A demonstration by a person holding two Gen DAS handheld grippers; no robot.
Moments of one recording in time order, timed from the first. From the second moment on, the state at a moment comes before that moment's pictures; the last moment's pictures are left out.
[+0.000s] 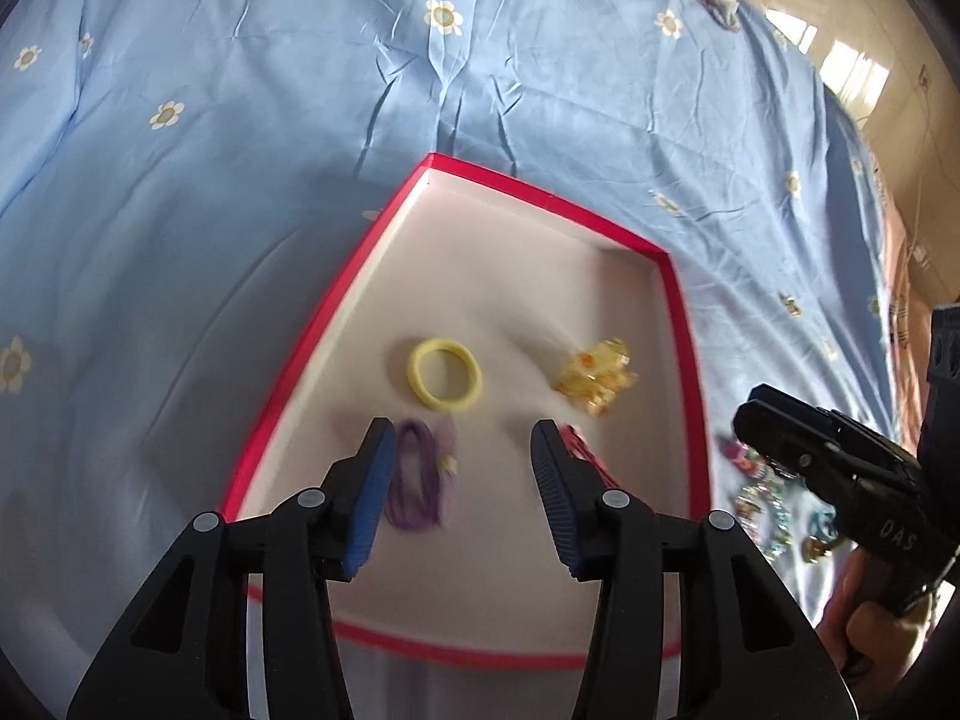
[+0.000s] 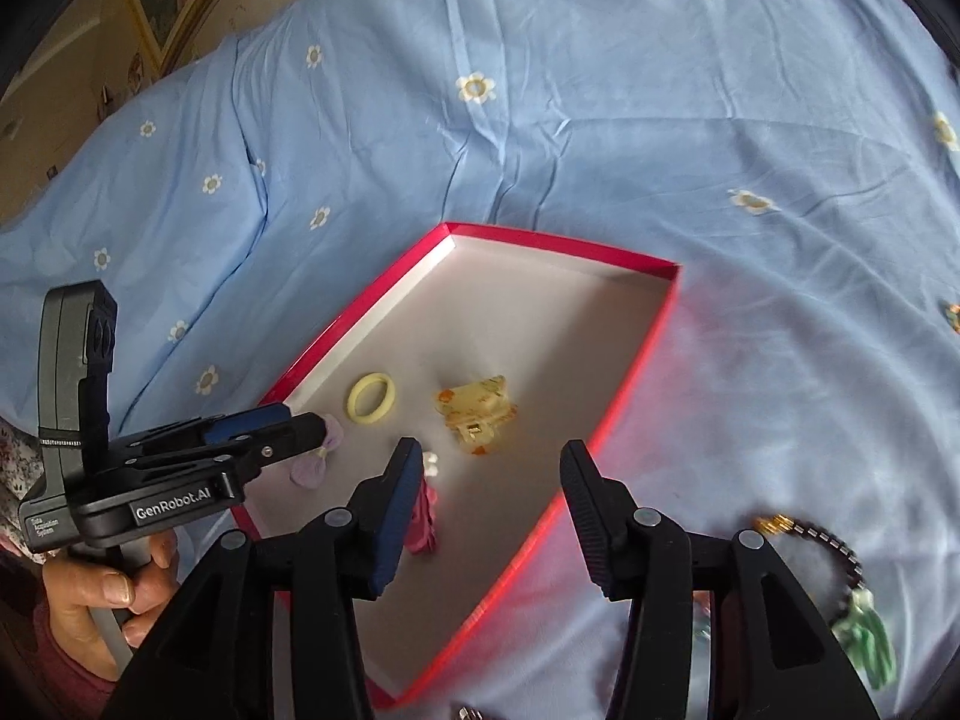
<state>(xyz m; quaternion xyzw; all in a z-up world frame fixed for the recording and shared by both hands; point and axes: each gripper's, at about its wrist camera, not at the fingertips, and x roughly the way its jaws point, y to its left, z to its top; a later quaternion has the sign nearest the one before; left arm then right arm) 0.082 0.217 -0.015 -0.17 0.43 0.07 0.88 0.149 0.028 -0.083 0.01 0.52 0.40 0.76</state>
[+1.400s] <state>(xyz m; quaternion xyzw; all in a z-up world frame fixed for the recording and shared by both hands) 0.101 0.050 -0.014 -0.07 0.48 -0.08 0.87 0.146 -0.139 -0.079 0.02 0.55 0.28 0.79</state>
